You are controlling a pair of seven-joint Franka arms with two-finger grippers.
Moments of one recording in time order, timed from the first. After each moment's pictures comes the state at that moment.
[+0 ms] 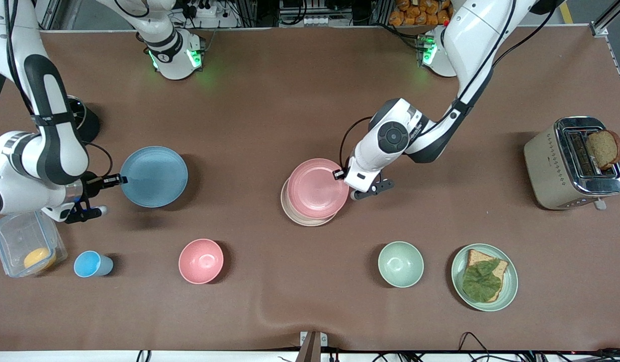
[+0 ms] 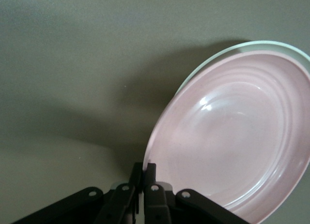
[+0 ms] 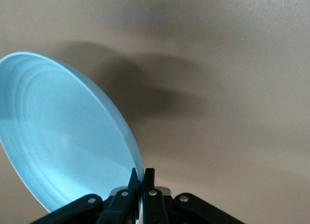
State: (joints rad) left arm -0.19 0.58 -0.49 -1.87 0.03 2.44 -1.00; right arm -0.16 0.48 -0.01 -1.76 0.12 1.78 -0.40
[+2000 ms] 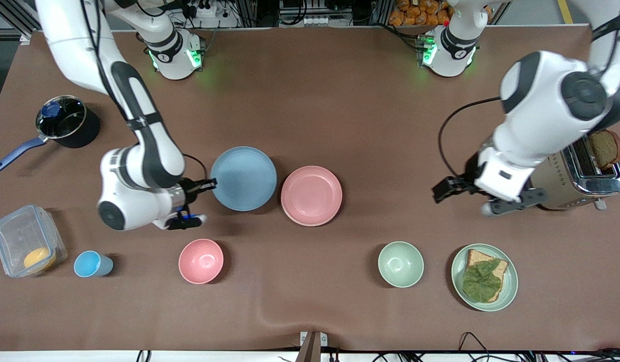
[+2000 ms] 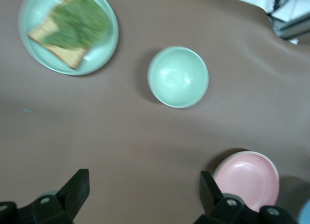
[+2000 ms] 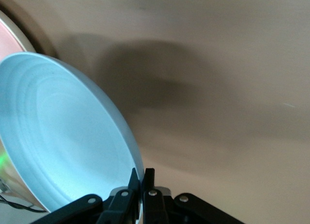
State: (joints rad) left arm 0.18 0.26 -0.48 -1.59 0.05 1.96 -0.58; right arm 0.25 0.64 0.00 -1.57 0.44 1.74 -0.04
